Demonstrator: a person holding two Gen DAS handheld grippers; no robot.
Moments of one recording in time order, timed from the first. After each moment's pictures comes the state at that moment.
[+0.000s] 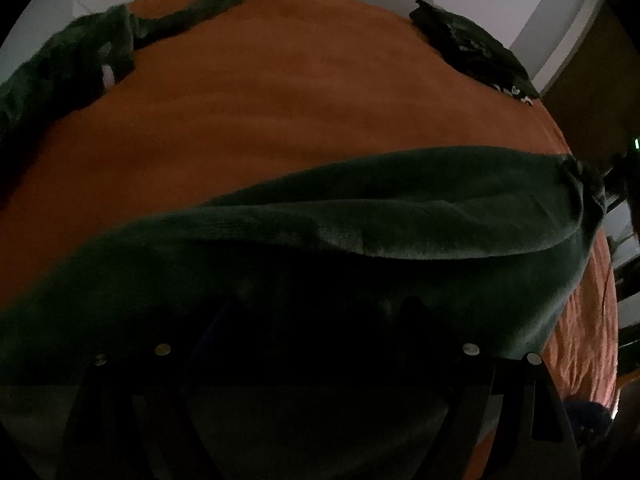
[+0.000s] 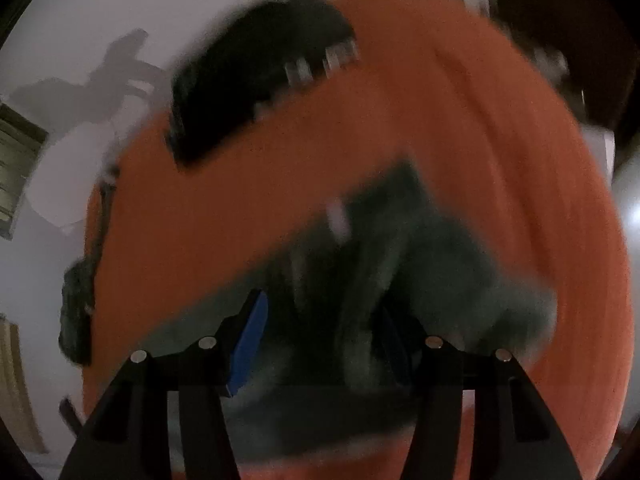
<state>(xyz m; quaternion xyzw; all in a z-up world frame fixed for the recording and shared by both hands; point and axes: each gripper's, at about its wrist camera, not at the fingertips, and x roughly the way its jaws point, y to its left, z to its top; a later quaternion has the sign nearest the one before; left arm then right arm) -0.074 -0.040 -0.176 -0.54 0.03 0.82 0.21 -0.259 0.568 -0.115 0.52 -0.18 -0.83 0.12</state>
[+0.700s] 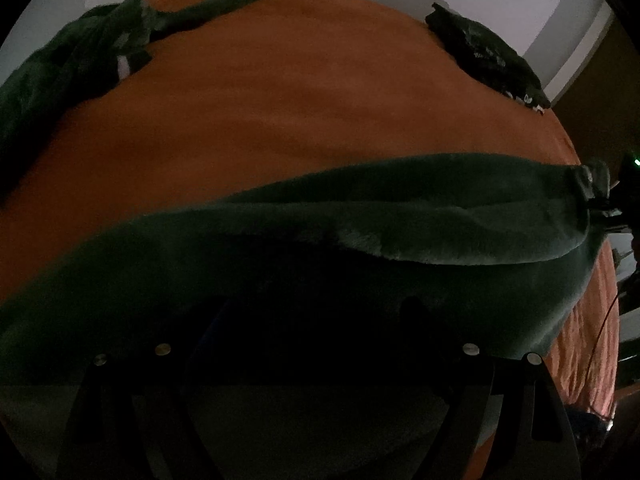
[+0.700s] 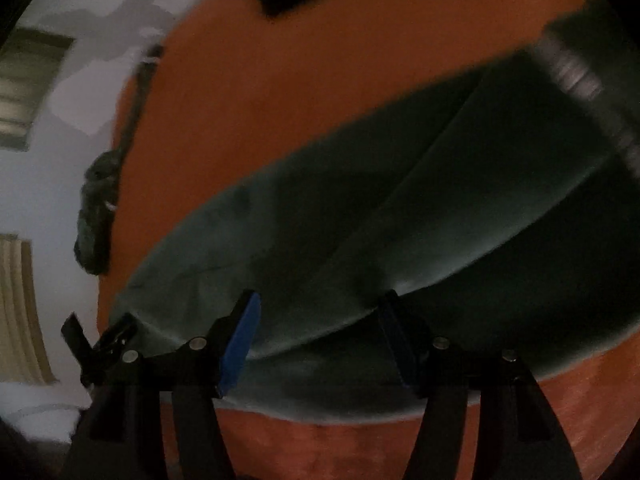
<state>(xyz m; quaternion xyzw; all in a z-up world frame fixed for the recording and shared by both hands) -0.075 -0.029 -0.179 -0.54 0.03 0.82 0.19 -0.192 0.438 -0.180 0.67 -0.15 -0.69 0.22</state>
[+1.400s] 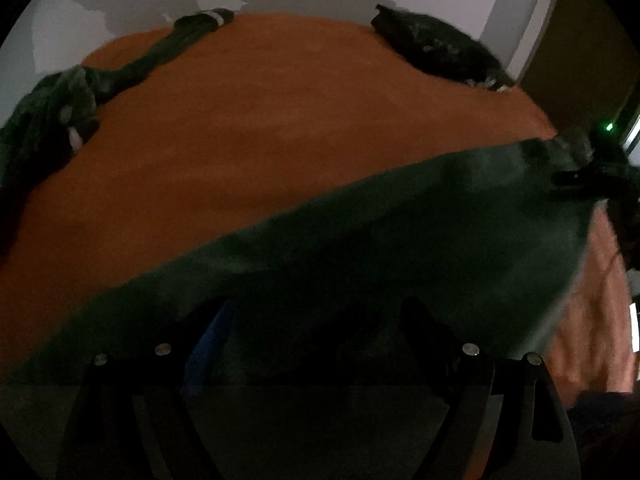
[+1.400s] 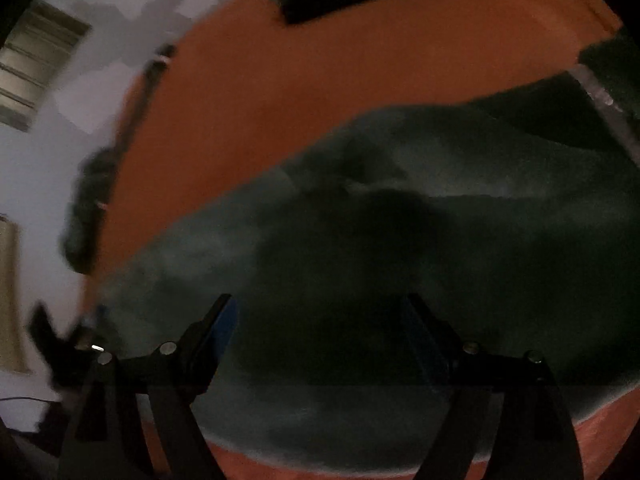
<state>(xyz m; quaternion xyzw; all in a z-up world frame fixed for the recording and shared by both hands) -0.081 -0.015 -0.180 -0.50 0.08 0.83 0.23 -0.164 0.435 -0.174 0.61 -0.10 -0.75 0.23</state>
